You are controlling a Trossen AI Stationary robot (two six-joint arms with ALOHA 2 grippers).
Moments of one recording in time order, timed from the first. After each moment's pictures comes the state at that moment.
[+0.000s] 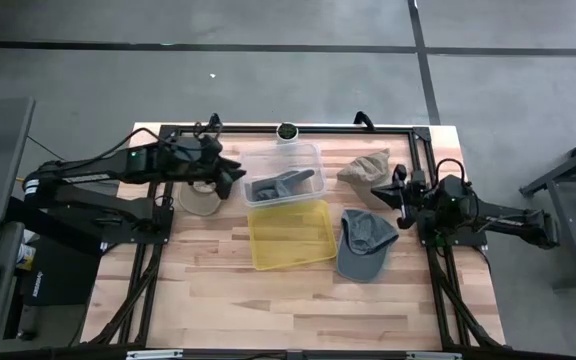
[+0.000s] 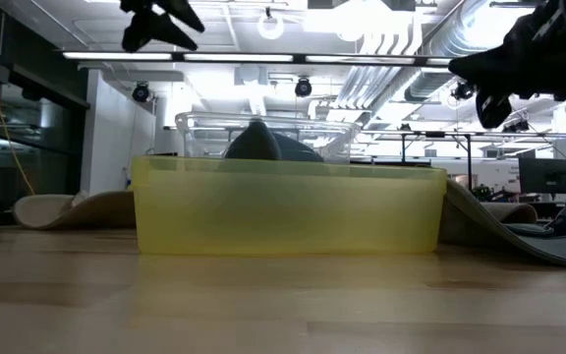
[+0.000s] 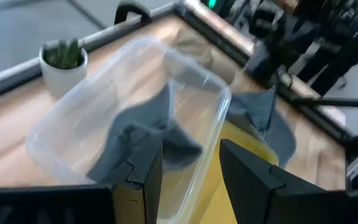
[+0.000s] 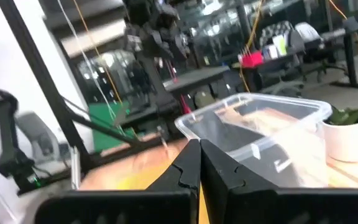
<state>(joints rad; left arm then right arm) 0.13 0.95 1.03 -0.56 -0.19 -0.56 -0.24 0.13 0.06 0.21 -0.13 0.36</state>
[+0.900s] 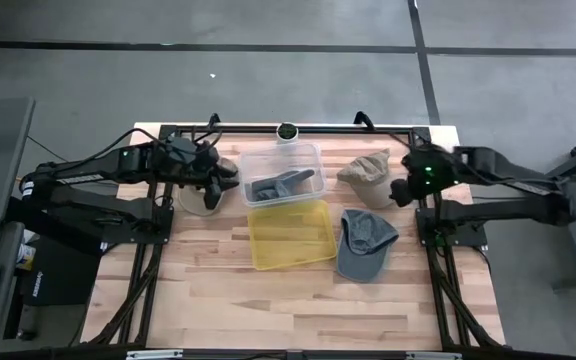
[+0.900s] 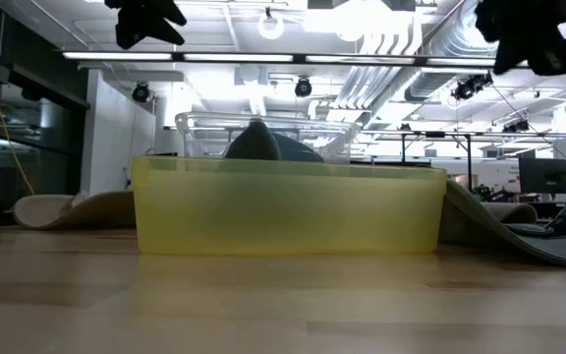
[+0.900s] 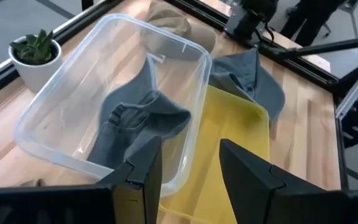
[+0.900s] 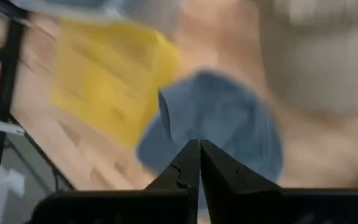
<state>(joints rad) 0.13 0.90 1.03 -0.68 -0.05 -0.40 -0.24 0.79 0.98 -1.16 -0.14 0.98</state>
